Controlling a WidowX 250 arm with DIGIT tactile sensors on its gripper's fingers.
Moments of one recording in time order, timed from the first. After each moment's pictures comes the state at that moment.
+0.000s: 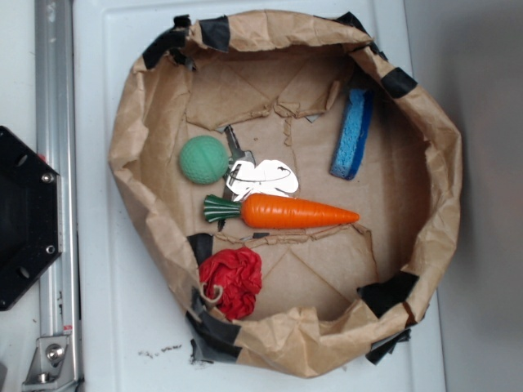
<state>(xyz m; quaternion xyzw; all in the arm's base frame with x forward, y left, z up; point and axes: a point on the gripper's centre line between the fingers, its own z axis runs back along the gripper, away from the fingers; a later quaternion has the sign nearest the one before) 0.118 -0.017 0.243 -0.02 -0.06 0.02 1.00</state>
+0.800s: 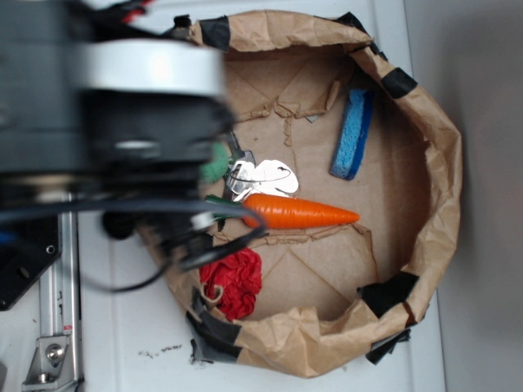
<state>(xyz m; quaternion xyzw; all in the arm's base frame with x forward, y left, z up) 0.214 0.023 0.153 0.08 -0.01 0.16 0.98</state>
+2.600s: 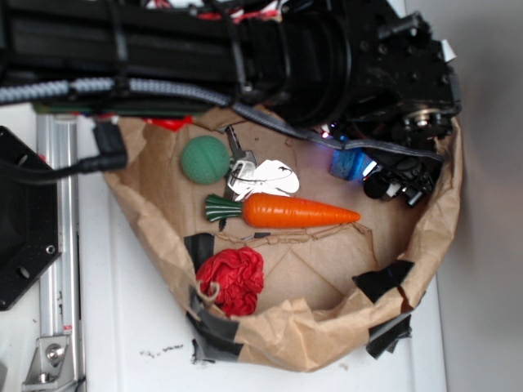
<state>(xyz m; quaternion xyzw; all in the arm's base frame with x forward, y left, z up) 0.333 0.039 0.019 0.01 -0.02 0.37 0.93</state>
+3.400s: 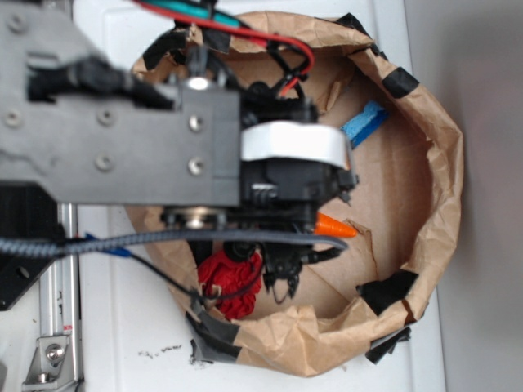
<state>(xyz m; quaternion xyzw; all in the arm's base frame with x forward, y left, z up) 0.265 -0.013 0.153 0.01 -0.13 0.02 0.99</state>
